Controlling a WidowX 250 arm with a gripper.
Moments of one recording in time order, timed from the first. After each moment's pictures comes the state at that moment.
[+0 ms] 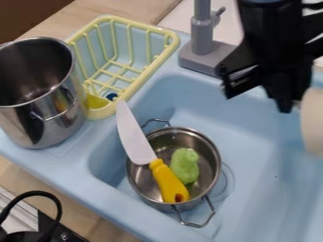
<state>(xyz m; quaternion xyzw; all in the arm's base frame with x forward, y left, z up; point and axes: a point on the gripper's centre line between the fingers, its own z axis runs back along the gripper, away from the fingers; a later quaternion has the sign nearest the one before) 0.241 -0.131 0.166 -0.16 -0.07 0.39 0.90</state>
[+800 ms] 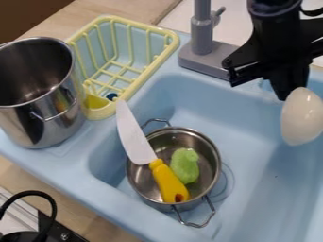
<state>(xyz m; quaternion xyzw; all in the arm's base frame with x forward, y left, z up) 0.284 -0.117 0.139 -0.17 -0.14 0.32 0.92</state>
